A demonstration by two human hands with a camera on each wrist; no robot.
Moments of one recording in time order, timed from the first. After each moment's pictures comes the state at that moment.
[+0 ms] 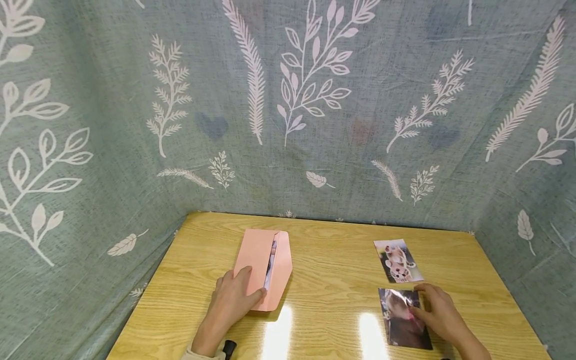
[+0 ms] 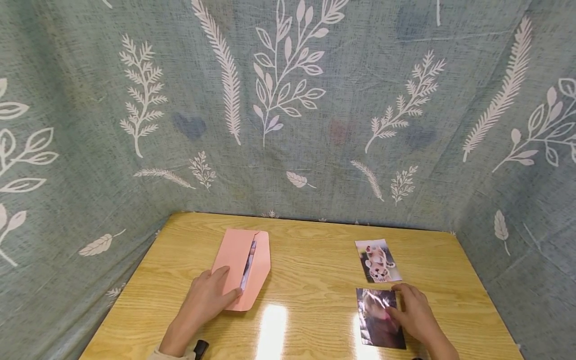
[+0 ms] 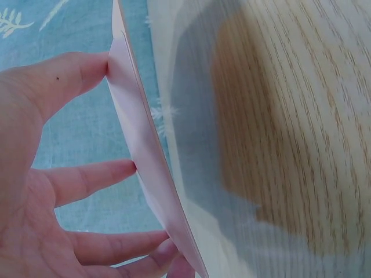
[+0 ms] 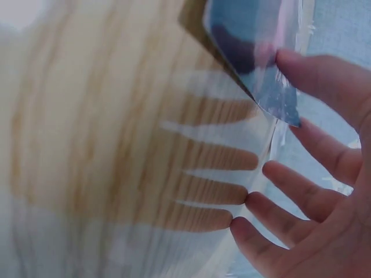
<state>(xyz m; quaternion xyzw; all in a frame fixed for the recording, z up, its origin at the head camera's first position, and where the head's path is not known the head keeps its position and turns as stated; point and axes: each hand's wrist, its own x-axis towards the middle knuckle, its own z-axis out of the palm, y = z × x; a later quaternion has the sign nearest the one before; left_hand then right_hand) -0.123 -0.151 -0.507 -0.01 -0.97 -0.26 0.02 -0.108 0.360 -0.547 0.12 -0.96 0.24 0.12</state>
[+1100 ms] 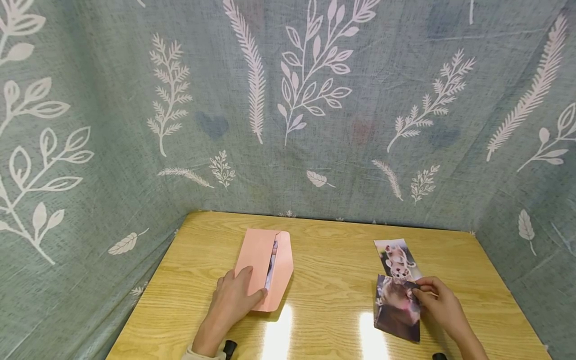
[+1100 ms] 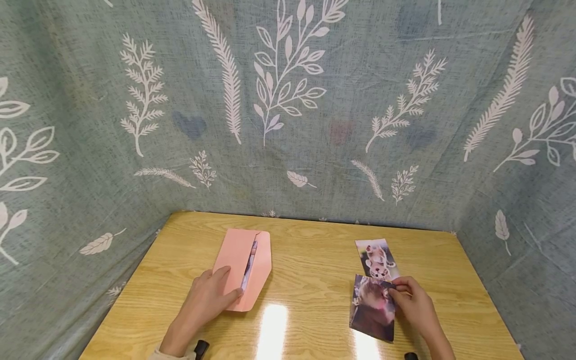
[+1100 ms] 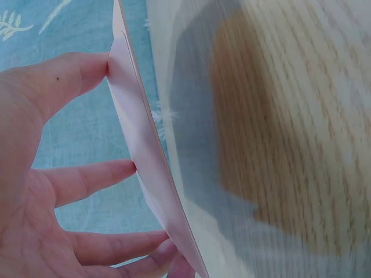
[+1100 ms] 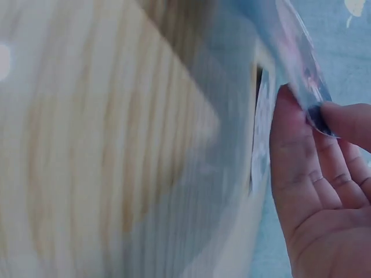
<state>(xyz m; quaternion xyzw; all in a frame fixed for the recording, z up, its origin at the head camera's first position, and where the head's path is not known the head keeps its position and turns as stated) -0.122 -0.149 -0.507 -0.01 -0.97 -0.26 0.01 -0.113 0.348 -0.530 -0.04 -0.87 0.49 0.05</state>
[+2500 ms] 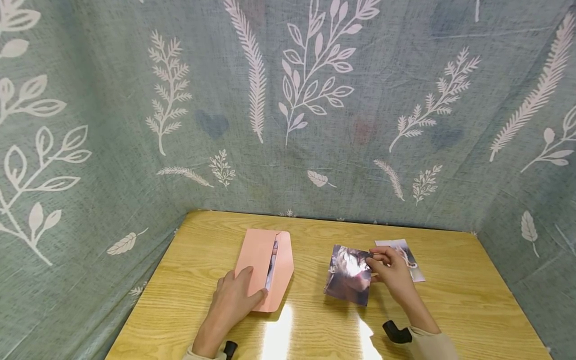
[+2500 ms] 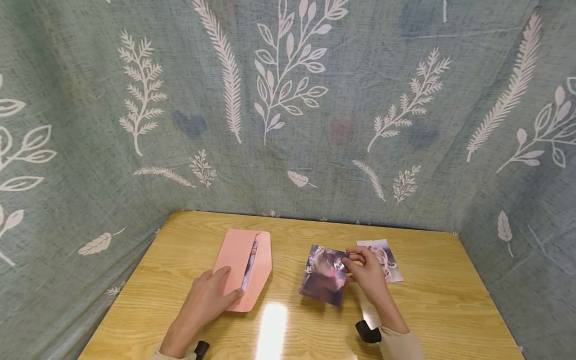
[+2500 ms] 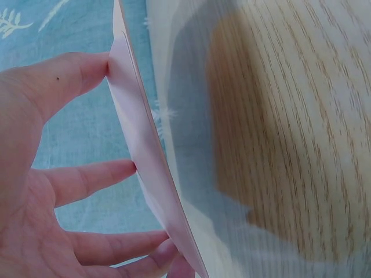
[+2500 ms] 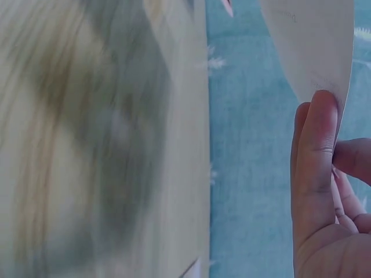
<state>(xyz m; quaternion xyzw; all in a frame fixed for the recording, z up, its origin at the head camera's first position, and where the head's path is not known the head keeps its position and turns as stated) -0.124 -0.149 -0.510 -0.01 -0.96 -0.26 0.01 -0.172 0.248 -0.505 -0.01 -0.75 0.66 0.01</state>
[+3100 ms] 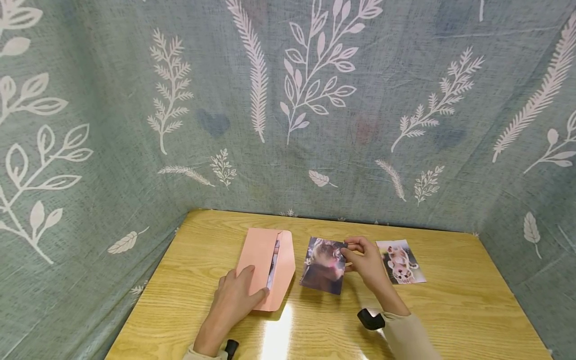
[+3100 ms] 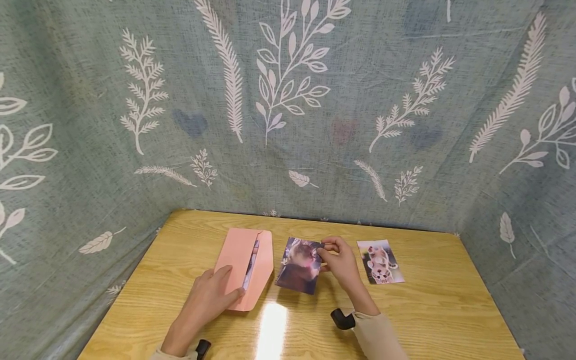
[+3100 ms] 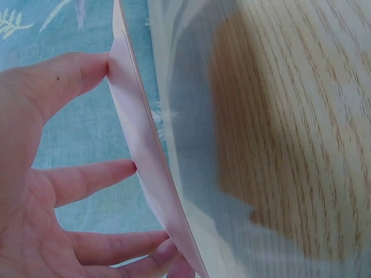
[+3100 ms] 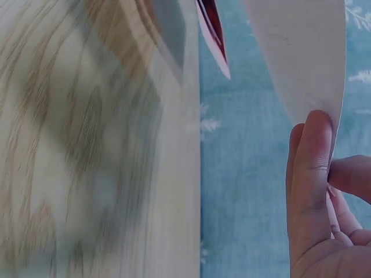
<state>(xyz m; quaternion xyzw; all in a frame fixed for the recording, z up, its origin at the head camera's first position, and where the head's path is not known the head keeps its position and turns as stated) -0.125 -0.147 -0.508 -0.01 -0.96 -0.26 0.01 -0.199 0.187 -0.497 -0.01 -0.73 0.69 -0.02</state>
